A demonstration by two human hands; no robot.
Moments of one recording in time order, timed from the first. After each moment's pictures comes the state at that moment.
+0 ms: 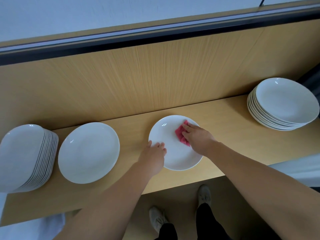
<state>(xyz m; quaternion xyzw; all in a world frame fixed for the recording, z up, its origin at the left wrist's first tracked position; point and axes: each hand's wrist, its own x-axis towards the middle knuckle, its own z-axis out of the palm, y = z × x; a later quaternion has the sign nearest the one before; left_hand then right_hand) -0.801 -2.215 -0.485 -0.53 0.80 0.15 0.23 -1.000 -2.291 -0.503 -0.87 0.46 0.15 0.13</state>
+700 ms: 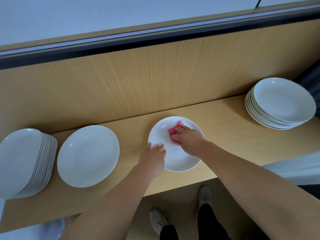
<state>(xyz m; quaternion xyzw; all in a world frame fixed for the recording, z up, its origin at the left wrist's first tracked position) -0.801 -2.213 -0.481 -0.53 0.80 0.17 0.25 -0.973 -2.290 -0.495 -0.87 0.45 0.17 0.14</state>
